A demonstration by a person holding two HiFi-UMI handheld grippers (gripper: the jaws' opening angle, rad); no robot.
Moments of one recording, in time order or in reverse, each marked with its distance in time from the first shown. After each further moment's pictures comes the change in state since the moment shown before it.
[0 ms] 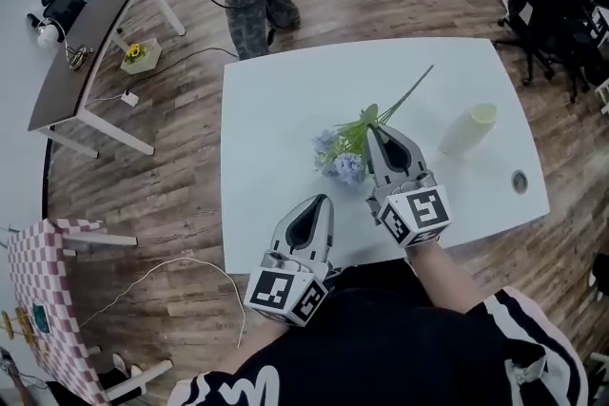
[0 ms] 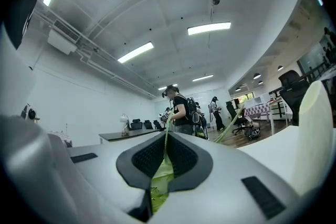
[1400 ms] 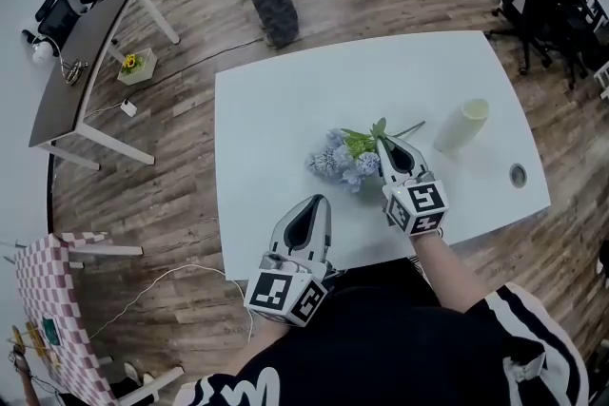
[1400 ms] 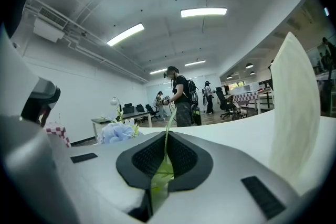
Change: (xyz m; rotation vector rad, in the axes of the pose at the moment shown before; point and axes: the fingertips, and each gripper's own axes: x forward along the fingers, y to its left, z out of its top) left arm 0.012 -0.003 0.000 0.004 0.009 -0.006; right arm -0.016 -0.061 -0.087 0.016 0.193 -0.095
